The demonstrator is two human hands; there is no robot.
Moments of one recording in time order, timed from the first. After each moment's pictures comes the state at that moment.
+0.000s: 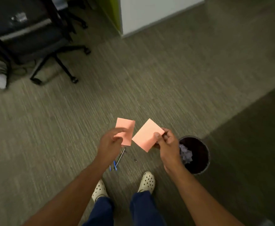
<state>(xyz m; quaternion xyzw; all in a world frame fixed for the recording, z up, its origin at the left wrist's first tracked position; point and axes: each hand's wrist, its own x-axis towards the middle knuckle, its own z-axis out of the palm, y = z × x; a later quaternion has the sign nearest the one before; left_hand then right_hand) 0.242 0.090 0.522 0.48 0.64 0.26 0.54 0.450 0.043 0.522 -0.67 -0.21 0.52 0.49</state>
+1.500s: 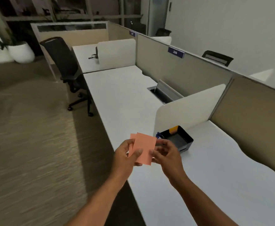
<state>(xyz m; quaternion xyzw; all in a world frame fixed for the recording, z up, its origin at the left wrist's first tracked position) 0.834 -0.262 0.790 0.72 0.05 -0.01 0.70 0.823 -0.429 0.787 -0.72 0.10 -0.05 0.68</state>
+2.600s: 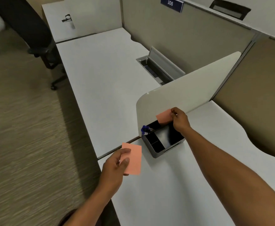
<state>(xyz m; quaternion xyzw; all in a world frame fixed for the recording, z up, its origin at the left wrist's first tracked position) 0.918 -0.327 0.684 0.75 0.10 -0.14 0.64 1.087 -0.629 0.651 -0.87 0.18 0.01 0.45</state>
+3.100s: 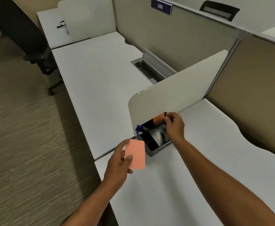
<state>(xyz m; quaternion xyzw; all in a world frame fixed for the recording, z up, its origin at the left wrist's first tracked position) 0.916 -0.358 0.703 0.75 0.07 -0.17 0.64 1.033 -0.606 0.665 -0.79 0.24 -0.11 0.56</state>
